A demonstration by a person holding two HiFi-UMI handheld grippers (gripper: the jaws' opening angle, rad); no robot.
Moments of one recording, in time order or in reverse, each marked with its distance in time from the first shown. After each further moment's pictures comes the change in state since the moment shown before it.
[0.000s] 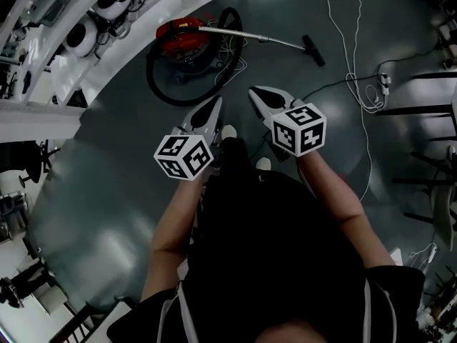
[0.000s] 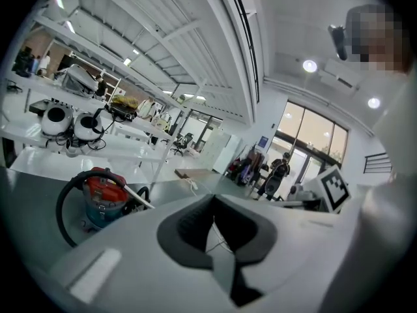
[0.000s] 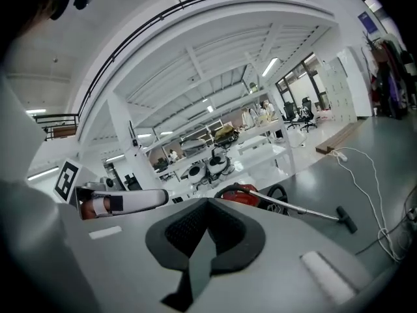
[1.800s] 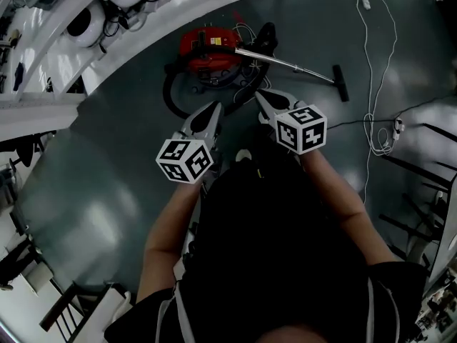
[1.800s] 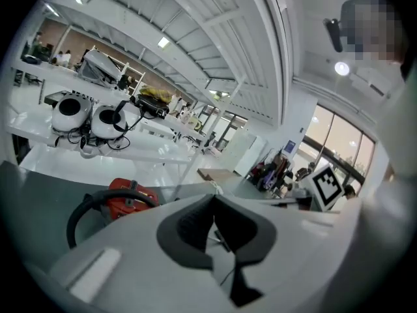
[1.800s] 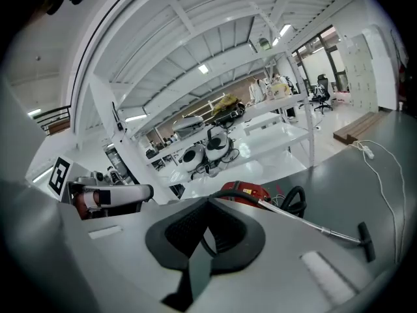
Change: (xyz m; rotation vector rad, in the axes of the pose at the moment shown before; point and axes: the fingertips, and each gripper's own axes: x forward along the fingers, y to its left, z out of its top) left arm 0.123 0.275 0.108 -0.125 0.042 0.149; right arm 0.309 -0.081 0.085 -0.008 0.229 0.052
